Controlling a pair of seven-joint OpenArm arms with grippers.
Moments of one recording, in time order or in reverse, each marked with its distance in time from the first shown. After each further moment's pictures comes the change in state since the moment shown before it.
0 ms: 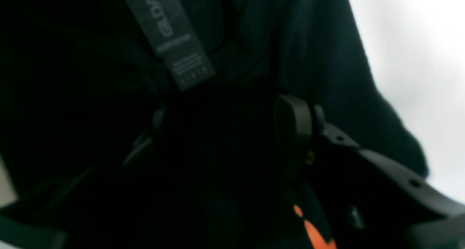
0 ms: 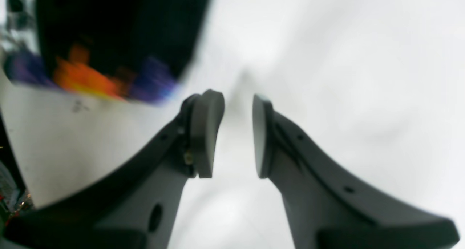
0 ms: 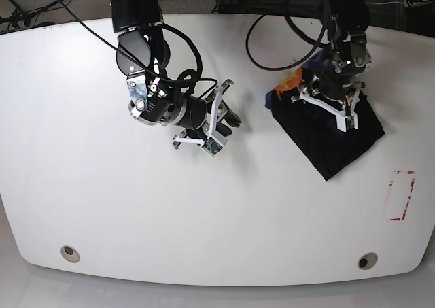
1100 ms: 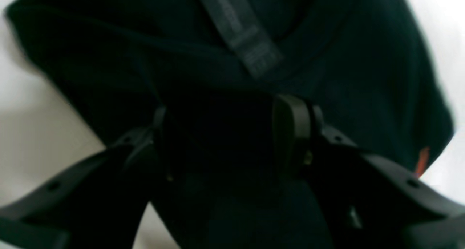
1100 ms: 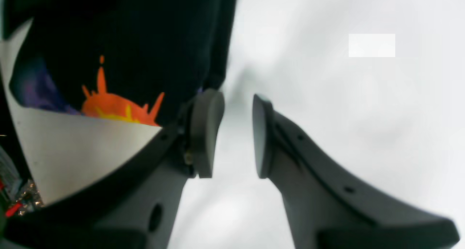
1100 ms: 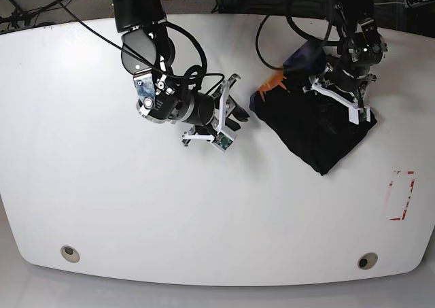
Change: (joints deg) left arm -0.9 11.5 -15.7 8.0 2.3 -15.6 8.7; right arm 0.0 -0.3 -3.1 0.0 -0.1 0.0 -0.2
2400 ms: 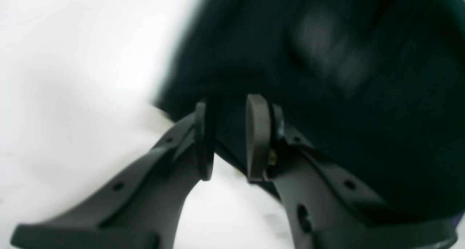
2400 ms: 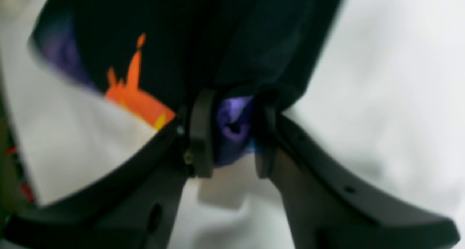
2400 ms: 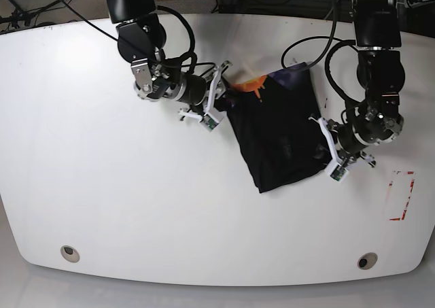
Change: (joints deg) left arm -21.2 -23.4 19.1 -16.6 -0.1 -25.1 -2.7; right arm -4.6 3.3 -1.2 -12.0 1.0 0.2 14.3
